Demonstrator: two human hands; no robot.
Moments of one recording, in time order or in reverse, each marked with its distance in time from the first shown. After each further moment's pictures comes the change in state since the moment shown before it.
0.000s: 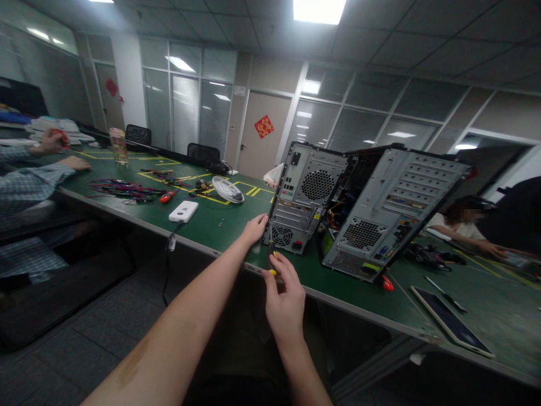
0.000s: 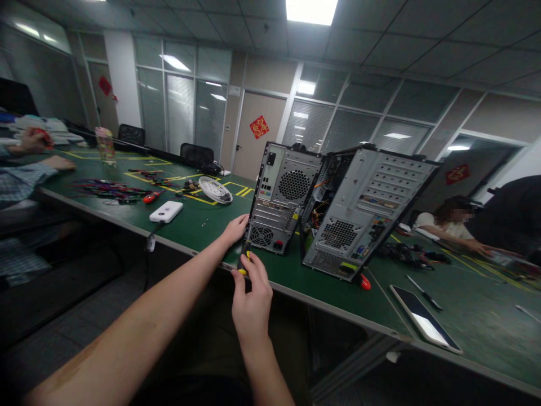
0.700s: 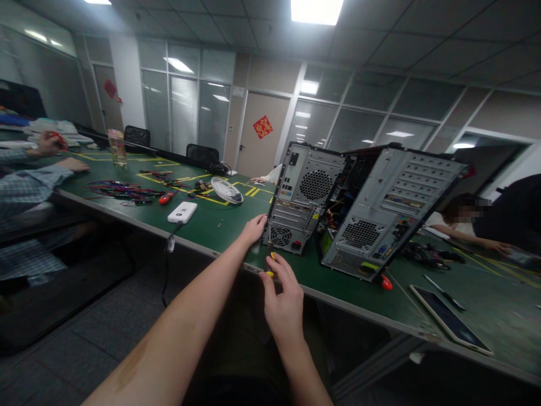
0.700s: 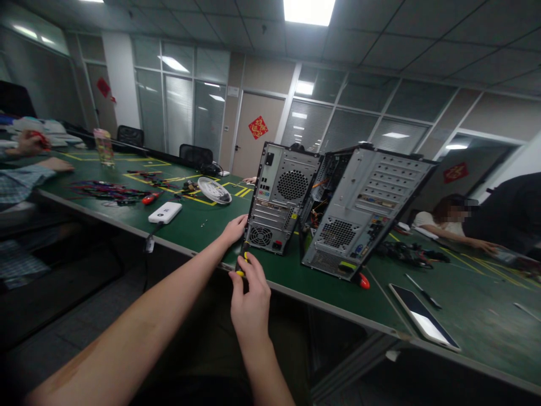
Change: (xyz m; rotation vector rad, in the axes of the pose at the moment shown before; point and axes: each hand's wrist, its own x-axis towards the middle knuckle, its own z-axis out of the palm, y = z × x) left_hand 0.000 0.003 0.003 0.001 0.007 0.001; right_hand 0.002 0.001 -0.007 -0.009 -0.033 -0.006
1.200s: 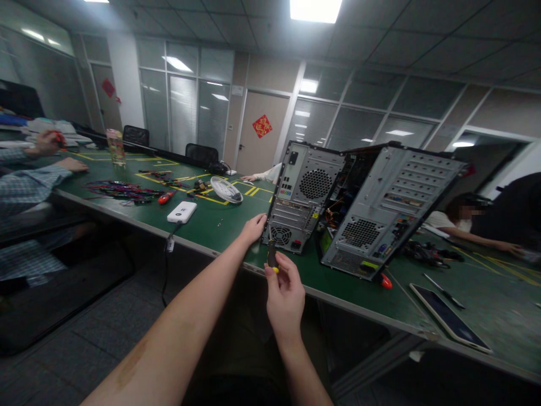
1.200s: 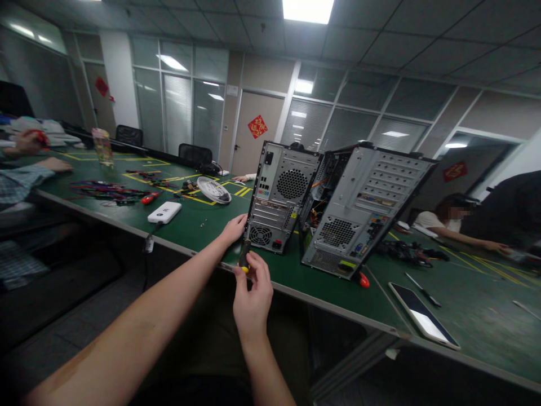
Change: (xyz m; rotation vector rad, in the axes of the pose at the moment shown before) left_hand -0.001 0.002 0.000 0.021 0.008 -0.018; right_hand -0.002 0.009 0.013 0.287 0.117 0.159
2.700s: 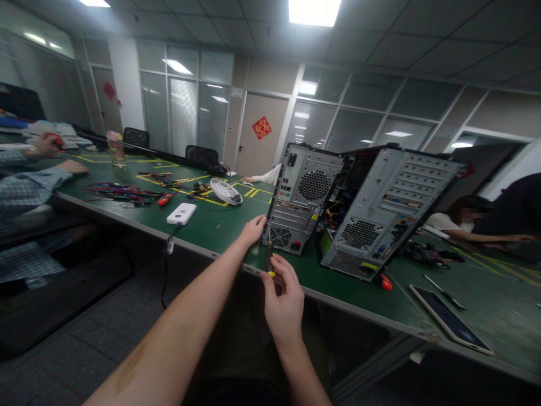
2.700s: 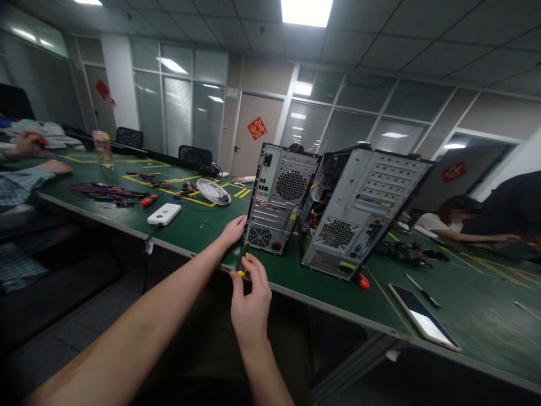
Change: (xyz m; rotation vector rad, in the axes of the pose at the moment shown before) left_hand 0.002 0.002 0.002 -0.019 -0.011 0.003; right_hand 0.002 -0.010 -0.010 -0.190 -0.066 -0.066
